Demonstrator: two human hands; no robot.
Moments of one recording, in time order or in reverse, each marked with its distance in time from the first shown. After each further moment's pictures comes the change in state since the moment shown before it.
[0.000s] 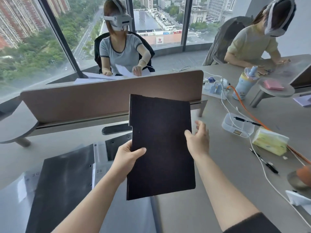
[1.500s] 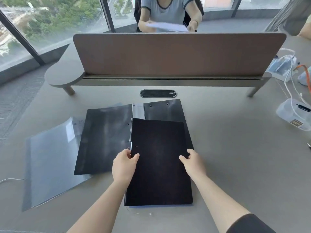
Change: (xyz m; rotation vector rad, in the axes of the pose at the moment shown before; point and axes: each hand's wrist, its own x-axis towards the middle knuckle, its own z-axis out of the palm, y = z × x) left_hand -0.069 -0.153 -0.133 0.657 0.613 -0.369; right_hand -0.137 0.118 0.127 -0.477 -0.572 0.170
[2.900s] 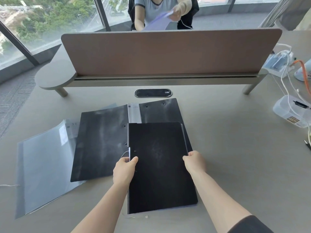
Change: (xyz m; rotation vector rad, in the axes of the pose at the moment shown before) left_hand -0.006 0.004 0.013 -0.171 -0.155 -0.270; right_hand 0.010 -0.006 -0.010 0.097 0.054 0.233
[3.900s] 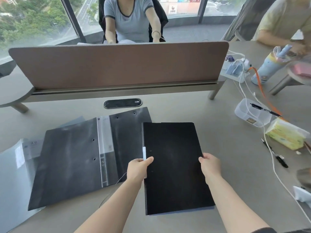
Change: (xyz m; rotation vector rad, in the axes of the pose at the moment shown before) left_hand -0.040 0.069 0.127 -0.177 -0.310 0.047; right_hand 0.041 0.057 -0.138 0.394 0.198 0.078
